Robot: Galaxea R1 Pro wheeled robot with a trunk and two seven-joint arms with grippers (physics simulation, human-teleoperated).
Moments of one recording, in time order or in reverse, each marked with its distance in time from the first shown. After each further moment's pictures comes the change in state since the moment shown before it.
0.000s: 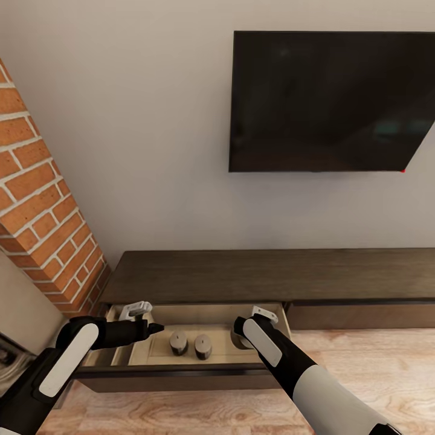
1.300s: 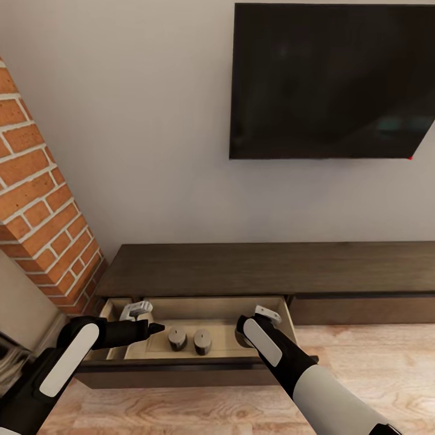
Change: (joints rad) left arm 0.000 -0.003 -0.001 0.000 0.001 0.000 0.000; right arm 0.000 0.000 -0.009 0.001 0.010 -0.036 -0.038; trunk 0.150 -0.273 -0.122
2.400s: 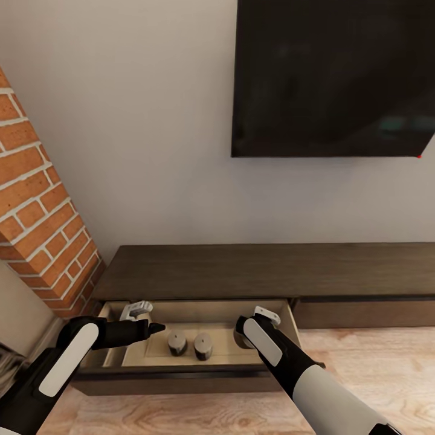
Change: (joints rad) left arm 0.000 0.001 0.001 0.000 0.020 0.000 0.000; right arm 0.000 0.002 -0.002 0.003 -0.015 0.007 0.005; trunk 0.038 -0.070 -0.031
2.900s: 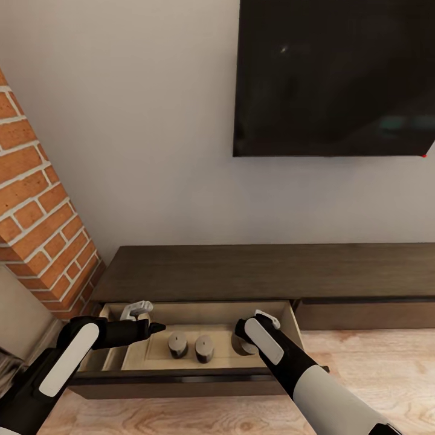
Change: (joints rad) left arm 0.000 -0.001 -0.001 -0.003 0.000 -0.001 0.000; right arm 0.000 -0.002 -0.003 0.009 -0.080 0.018 -0.008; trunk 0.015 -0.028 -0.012
